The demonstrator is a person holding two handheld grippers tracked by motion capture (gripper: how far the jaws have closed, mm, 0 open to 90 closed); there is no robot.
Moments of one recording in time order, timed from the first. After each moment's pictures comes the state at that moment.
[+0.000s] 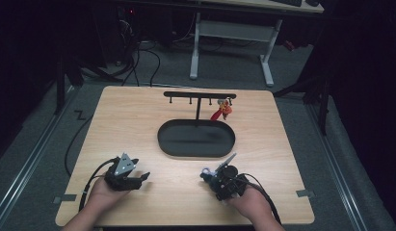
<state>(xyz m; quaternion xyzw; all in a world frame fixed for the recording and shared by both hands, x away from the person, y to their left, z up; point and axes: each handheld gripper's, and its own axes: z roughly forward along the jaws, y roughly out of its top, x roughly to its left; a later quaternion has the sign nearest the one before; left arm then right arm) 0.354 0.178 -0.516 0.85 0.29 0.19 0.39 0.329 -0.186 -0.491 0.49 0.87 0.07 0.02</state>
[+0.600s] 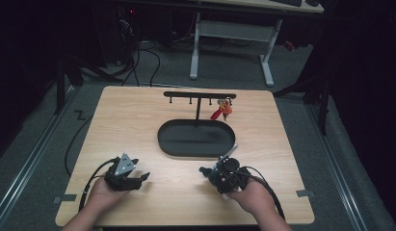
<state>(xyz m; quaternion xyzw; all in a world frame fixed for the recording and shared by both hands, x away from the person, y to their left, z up) 0.354 0.178 -0.517 0.85 0.29 0.19 0.39 0.335 -0.184 -0.453 0.47 0.88 0.08 0.03</state>
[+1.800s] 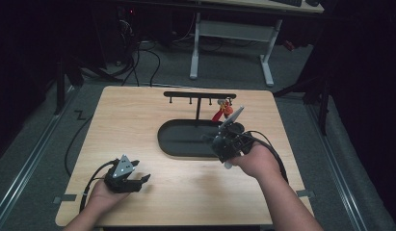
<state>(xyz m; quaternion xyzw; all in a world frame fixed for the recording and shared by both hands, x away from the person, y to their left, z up) 0.348 0.179 -0.518 0.85 0.29 0.18 0.41 0.391 -0.184 -0.367 0.50 0.86 0.09 0.03</state>
